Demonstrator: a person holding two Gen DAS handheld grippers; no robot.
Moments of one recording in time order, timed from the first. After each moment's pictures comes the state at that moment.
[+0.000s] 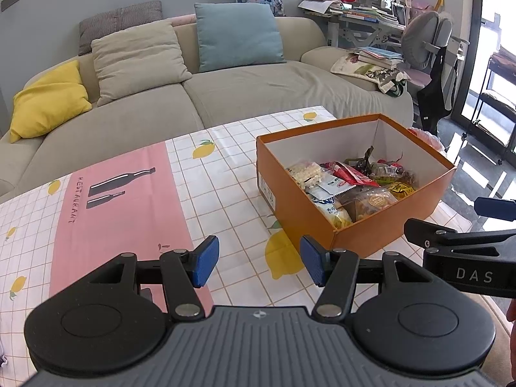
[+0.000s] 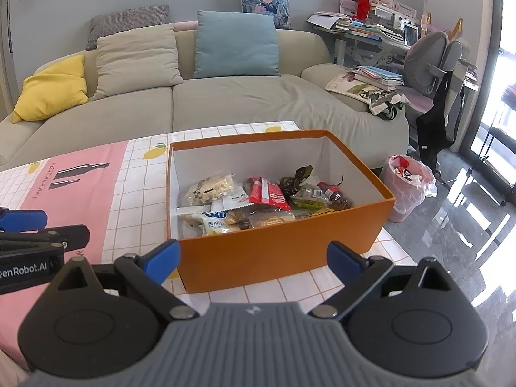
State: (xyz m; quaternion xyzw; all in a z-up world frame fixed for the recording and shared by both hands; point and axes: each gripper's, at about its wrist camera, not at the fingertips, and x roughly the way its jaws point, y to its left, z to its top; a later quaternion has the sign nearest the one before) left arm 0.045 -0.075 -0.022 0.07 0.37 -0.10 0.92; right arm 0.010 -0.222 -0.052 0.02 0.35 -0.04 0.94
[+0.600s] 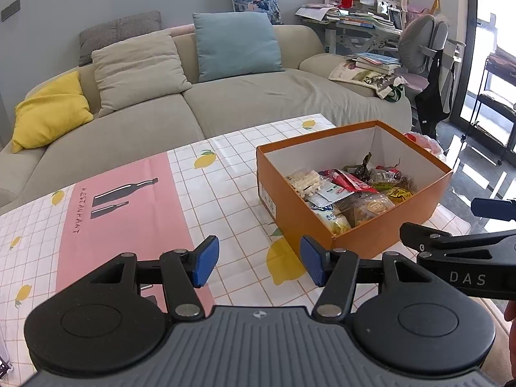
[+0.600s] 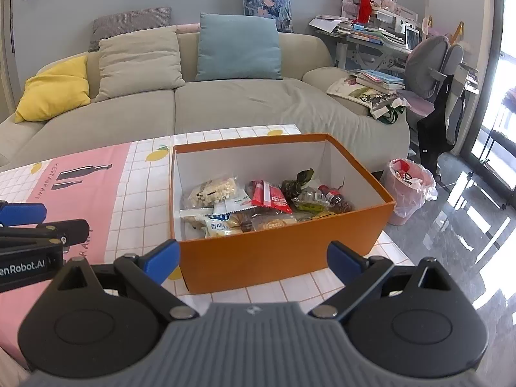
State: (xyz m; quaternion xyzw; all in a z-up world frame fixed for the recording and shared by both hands) left arm 0.039 -0.076 -0.013 0.07 0.36 -0.10 0.93; right arm 0.007 -0.219 -0.048 0.02 0.35 -0.04 0.94
